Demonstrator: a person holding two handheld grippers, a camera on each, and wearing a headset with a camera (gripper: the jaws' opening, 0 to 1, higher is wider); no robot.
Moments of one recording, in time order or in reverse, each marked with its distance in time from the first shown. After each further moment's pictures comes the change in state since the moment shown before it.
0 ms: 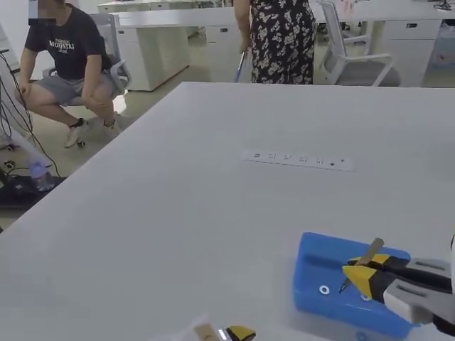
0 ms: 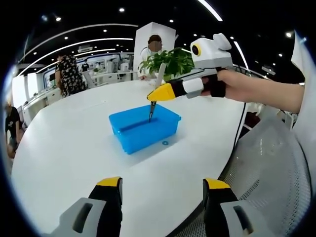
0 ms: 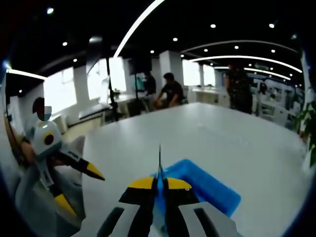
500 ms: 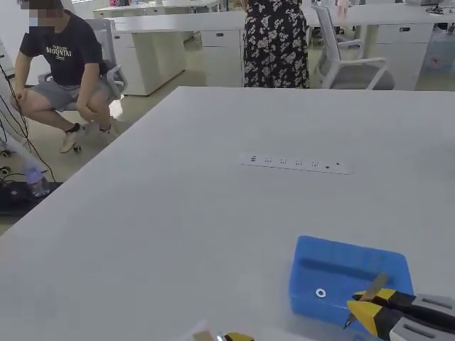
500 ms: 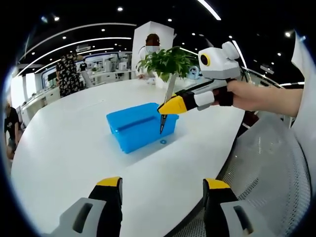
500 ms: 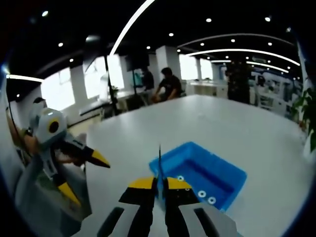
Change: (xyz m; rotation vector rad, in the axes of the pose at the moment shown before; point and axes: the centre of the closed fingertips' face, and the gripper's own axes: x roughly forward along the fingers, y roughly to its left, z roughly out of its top) left arm 0.001 -0.003 -0.002 0.004 0.011 -0.015; right arm -0.011 0.012 -0.034 0.045 0.041 -0.005
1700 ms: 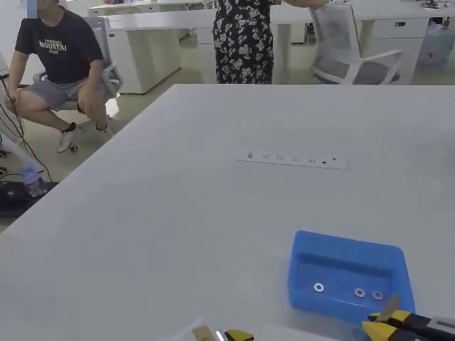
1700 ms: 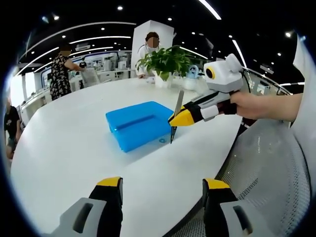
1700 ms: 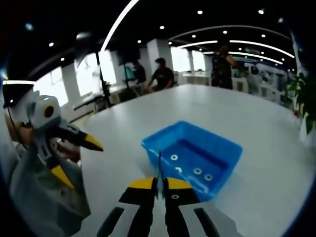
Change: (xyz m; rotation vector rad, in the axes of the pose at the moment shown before) left arm 0.001 -0.001 -0.001 -0.003 0.008 -0.007; right arm -0.009 -0.010 -0.040 0.055 0.063 -0.051
